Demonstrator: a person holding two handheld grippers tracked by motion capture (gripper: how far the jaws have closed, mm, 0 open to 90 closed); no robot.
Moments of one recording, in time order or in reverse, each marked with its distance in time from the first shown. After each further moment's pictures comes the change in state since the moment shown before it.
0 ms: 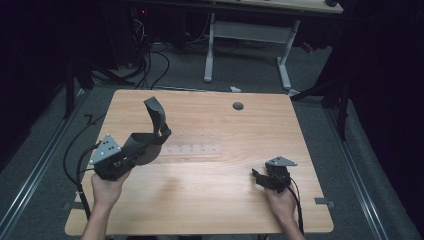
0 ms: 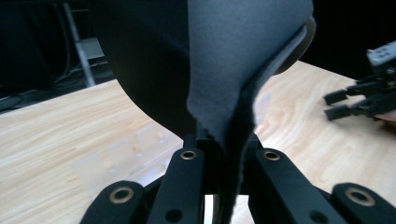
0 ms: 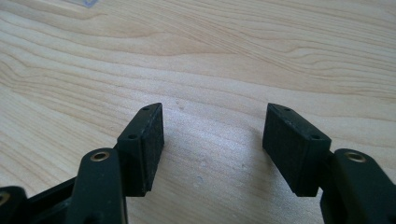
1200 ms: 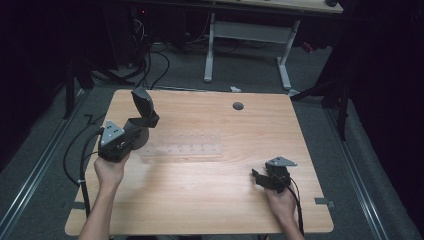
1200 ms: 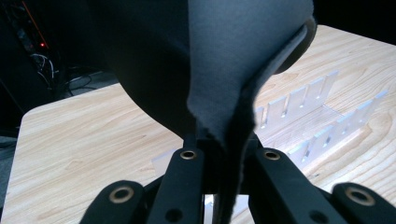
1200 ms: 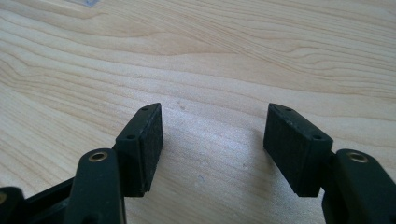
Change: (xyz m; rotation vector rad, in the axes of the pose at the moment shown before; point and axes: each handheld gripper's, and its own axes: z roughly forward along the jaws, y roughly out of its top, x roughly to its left) left arm 0.050 -0.005 0.044 -0.027 0.211 0.078; right arm 0.000 0.000 0.000 0.002 0.002 0.000
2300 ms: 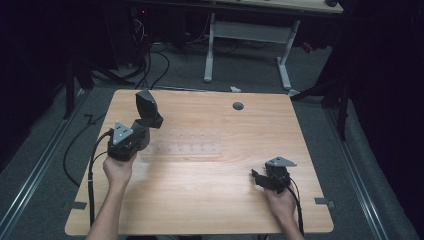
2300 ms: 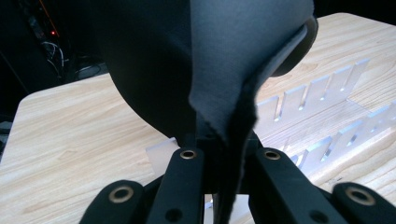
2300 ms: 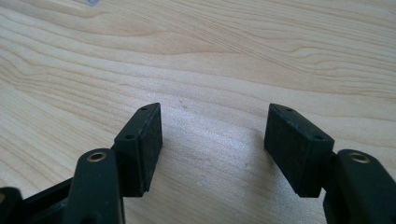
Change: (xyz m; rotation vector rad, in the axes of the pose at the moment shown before) left arm 0.005 -0.024 0.020 -0.003 0.060 -0.003; right arm 0.001 0.000 0.000 0.001 0.002 -0.007
